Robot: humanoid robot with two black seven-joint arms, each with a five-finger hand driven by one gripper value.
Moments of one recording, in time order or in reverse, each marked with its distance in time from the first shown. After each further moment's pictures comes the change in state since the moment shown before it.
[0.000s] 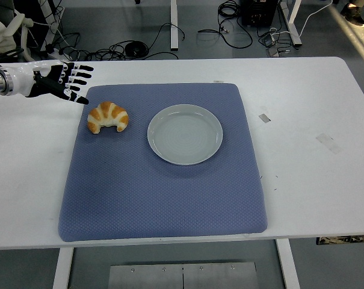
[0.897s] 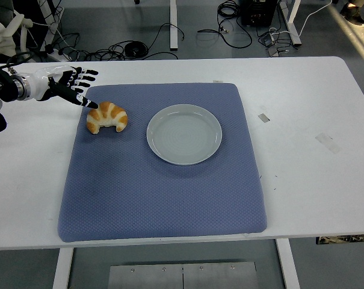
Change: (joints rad) left arm 0.024 -0.085 0.029 0.005 0.031 0.177 0.012; right arm 0.000 0.000 0.000 0.000 0.000 0.000 0.000
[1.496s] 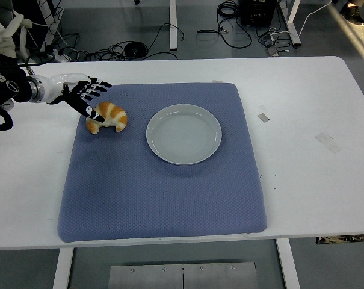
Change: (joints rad) left arm -0.014 -0.023 0.019 -0.051 0.233 -0.010 -0.002; right arm 0.000 0.000 0.000 0.000 0.000 0.000 0.000
